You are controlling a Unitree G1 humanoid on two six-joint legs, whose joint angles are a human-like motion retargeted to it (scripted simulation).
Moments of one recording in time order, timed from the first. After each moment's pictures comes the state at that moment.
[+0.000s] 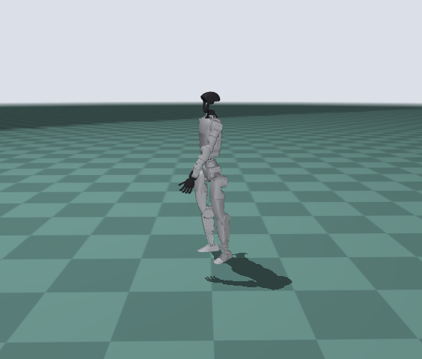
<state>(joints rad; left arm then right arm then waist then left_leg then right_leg) -0.37 0.05 0.11 1.38 0.11 0.08 -0.17 0.12 -0.16 -0.04 1.70 -0.12 0.13 0.21 -0.18 0.01 -0.19 -0.05 0.03 0.35 -0.01 -0.09 -0.03 -0.08 -0.09 -0.46 0.04 0.04 0.03</state>
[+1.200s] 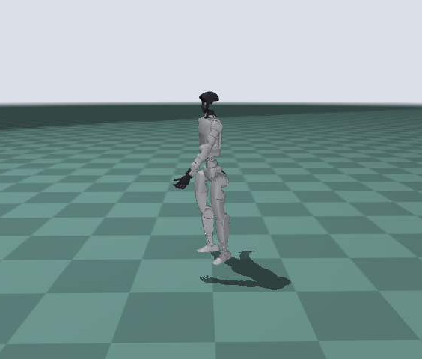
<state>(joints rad) -0.46 -0.02 0.21 1.38 -0.02 0.03 -0.23 0.21 -0.20 -0.03 1.70 -0.24 0.18 0.12 -0.18 0.00 -0.15 -0.07 0.02 0.32 0.00 -0.07 -0.03 -0.07 -0.11 -0.50 0.03 0.05 0.02</state>
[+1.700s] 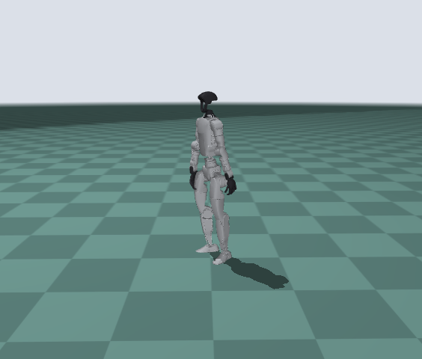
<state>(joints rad) 0.15 0.10 0.36 1.70 0.10 0.04 -0.12 -0.19 -0.06 0.21 1.56 -0.21 0.10 0.26 -0.14 0.02 -0.13 -0.03 0.01 0.35 -0.01 -0.09 -0.03 -0.07 -0.12 -0.46 0.05 0.05 0.02</state>
